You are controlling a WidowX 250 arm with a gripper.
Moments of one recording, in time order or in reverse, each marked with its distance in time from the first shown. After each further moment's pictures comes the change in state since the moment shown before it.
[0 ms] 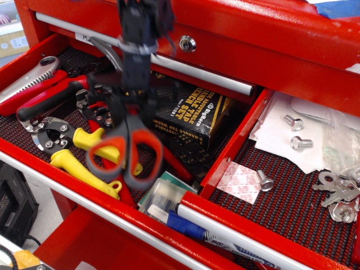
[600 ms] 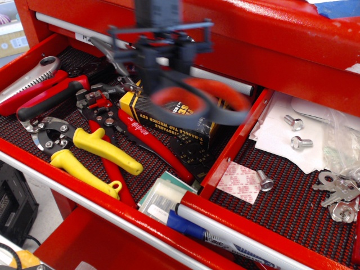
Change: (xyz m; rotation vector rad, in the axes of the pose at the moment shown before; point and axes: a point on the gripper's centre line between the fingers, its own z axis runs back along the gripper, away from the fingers) arm -0.048 -0.045 0.064 -0.103 0.196 0.399
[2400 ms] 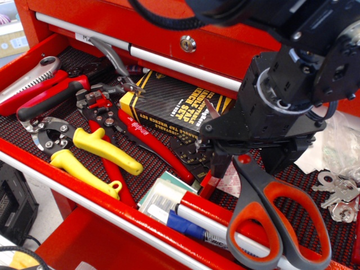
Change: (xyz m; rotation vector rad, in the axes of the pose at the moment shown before) arm -0.071 -0.032 -0.056 -0.077 -0.564 -0.332
